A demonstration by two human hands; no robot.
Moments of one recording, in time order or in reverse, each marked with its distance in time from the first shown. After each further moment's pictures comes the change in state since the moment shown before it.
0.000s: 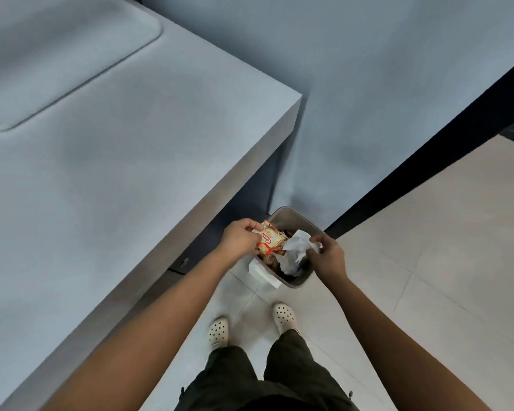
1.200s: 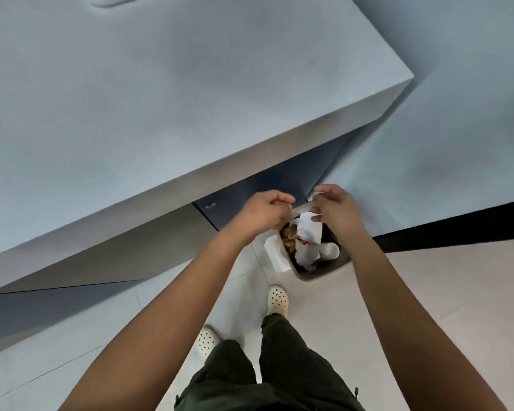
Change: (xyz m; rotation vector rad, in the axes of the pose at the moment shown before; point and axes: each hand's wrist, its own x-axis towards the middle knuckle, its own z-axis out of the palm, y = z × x) left_hand -0.037 -0.002 0.002 -0.296 0.103 0.028; right_hand 0.037 -0.087 0.020 0.116 -0.453 -0.076
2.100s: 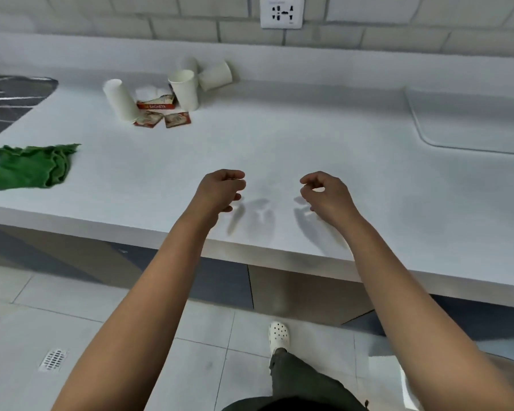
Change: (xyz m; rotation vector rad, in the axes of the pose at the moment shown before) left_hand -0.313 -0.130 -0.407 -0.406 0.922 0.080; right_hand -0.245 -0.176 0.404 -0.429 -0.614 -0.710
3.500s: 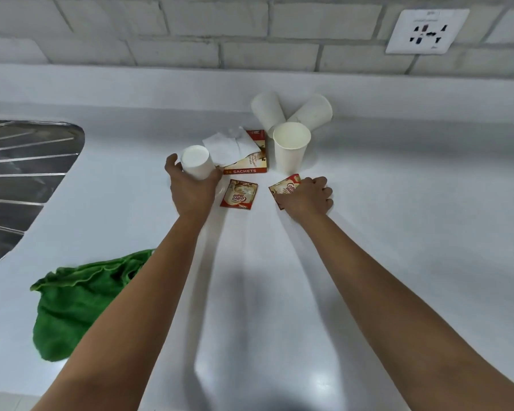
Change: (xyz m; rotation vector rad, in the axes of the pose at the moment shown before) left_hand 0.359 -0.019 -0.275 0.028 0.501 0.203; right_hand 0.291 -0.142 0.322 -0.577 0.158 0.384
